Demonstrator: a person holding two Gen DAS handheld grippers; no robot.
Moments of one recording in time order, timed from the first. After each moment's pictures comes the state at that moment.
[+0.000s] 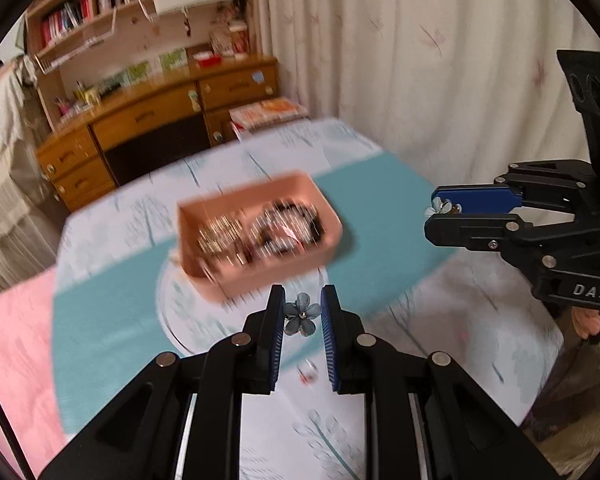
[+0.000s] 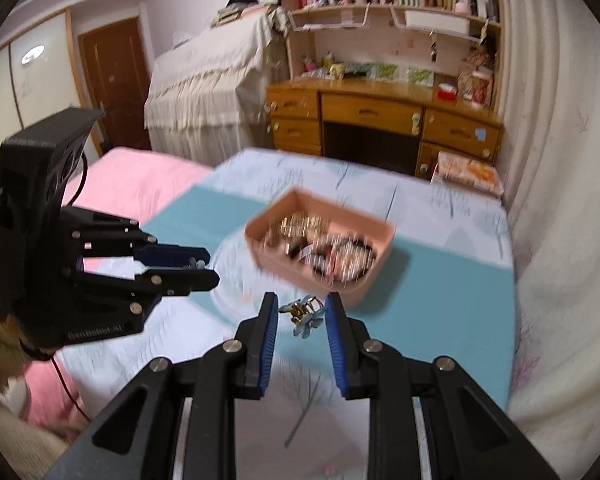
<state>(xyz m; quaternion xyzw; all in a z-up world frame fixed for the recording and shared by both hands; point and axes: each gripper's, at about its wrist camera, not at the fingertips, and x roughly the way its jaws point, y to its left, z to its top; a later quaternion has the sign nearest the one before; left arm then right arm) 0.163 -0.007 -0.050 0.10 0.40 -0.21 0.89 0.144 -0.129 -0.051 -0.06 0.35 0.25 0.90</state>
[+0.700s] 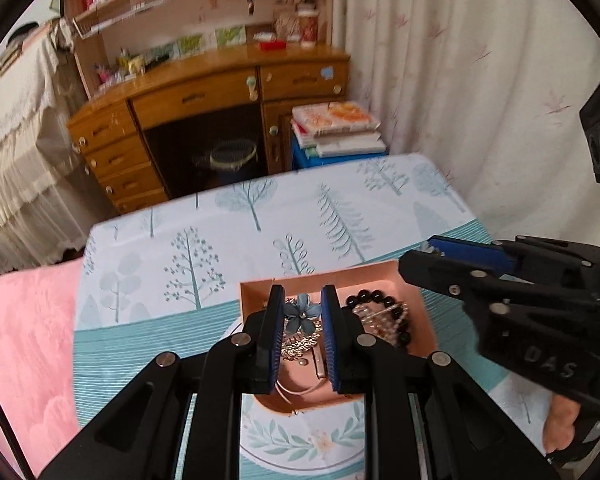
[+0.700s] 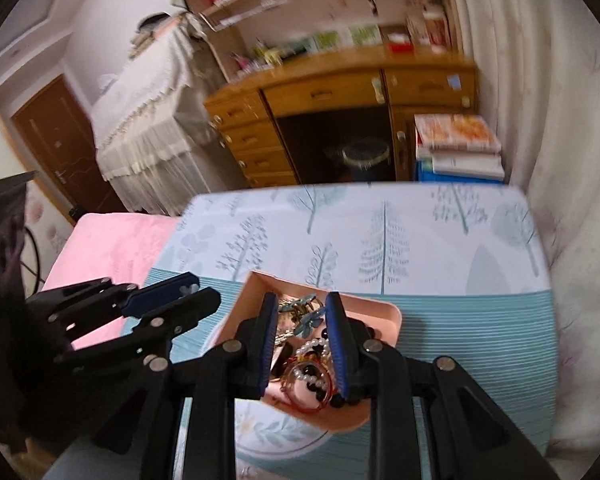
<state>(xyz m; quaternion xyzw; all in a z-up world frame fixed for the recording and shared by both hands) 0.325 0.006 -0.045 0.05 0.45 -0.12 0.88 0.313 -0.100 -0.079 0.07 0.44 0.18 0.88</state>
